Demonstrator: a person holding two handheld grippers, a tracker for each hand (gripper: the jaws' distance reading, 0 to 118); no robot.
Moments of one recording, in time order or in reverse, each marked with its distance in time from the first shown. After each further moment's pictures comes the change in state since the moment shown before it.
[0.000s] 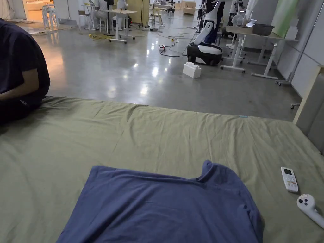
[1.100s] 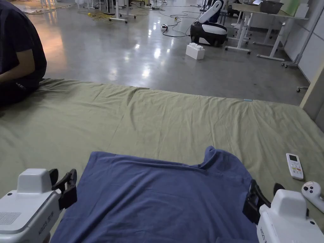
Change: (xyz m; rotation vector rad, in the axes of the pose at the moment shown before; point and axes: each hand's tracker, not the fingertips) left arm 0.054 0.123 0.043 0.529 0.027 0.077; right arm -0.022 0.161 0.030 0.606 -0.078 -0.269
